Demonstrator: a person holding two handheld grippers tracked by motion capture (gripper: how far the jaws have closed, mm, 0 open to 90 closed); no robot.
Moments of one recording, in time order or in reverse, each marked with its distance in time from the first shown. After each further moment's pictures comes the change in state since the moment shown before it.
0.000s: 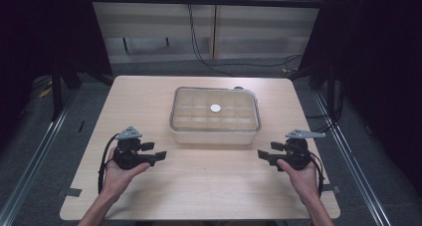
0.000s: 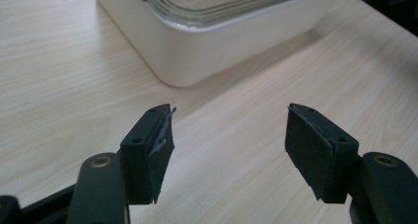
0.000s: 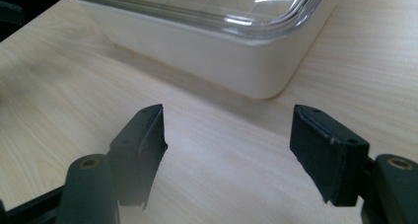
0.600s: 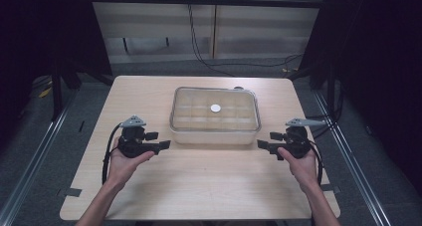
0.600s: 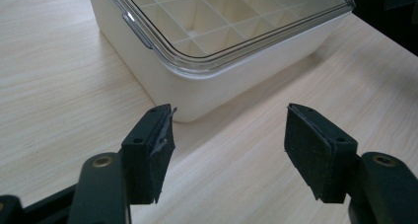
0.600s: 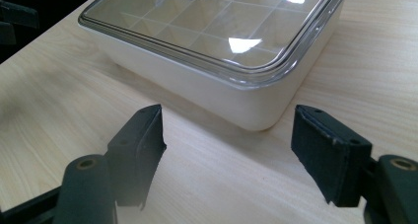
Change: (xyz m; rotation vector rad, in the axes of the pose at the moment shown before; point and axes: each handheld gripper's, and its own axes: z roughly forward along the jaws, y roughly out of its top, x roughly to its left) left arm 0.006 0.027 0.011 -0.014 -0.004 0.004; right arm -0.012 0.027 0.006 -0.006 0.032 0.001
